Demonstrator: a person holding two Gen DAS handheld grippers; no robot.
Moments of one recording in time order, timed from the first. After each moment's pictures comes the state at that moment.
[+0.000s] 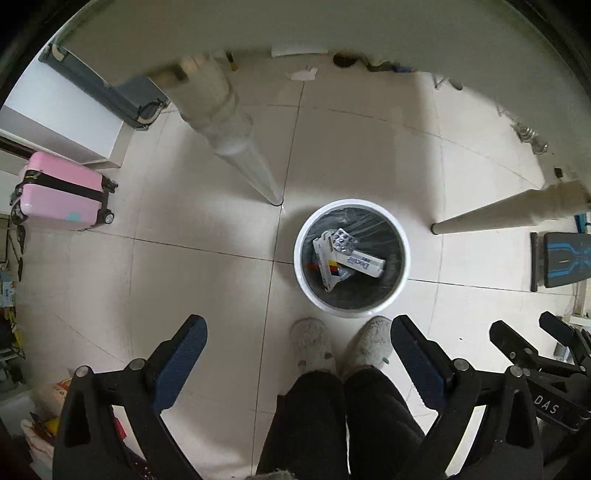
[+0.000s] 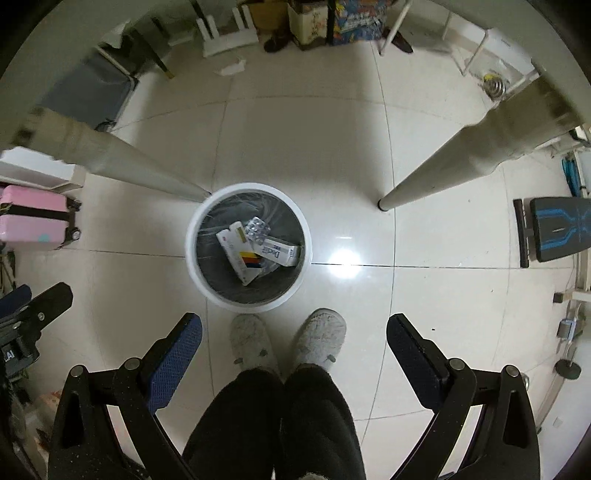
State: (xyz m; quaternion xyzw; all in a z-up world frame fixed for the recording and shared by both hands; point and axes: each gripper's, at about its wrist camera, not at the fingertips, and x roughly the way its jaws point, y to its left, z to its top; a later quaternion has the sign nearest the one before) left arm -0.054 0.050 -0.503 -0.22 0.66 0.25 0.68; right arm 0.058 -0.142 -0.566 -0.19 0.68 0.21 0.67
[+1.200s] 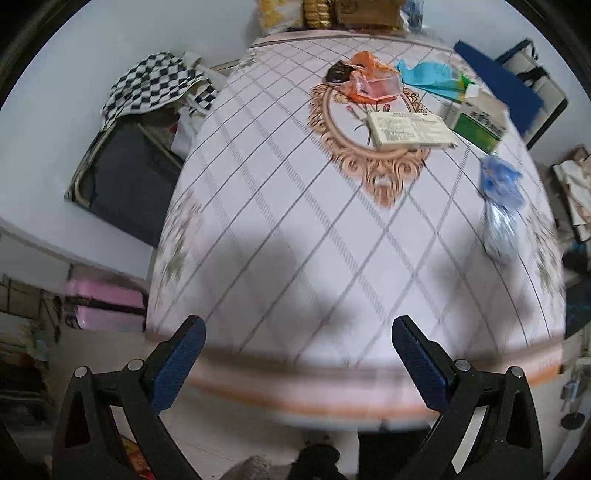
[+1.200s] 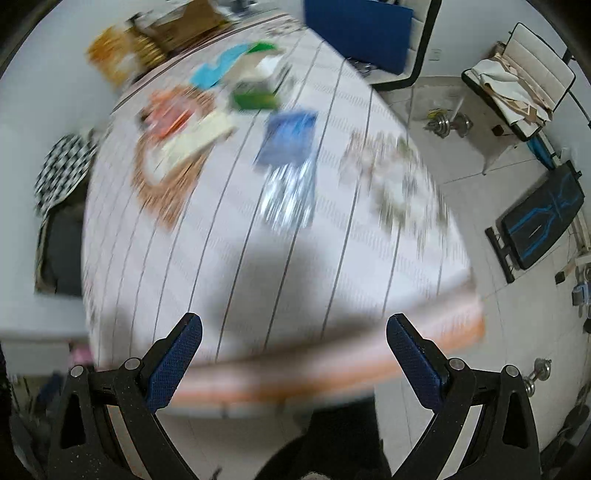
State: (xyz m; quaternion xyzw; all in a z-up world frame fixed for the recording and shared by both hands) left arm 0.211 0.114 -0.296 -0.11 0.59 0.30 0.74; right arm 0.355 -0.119 -0.279 0.00 0.64 0.14 0.75
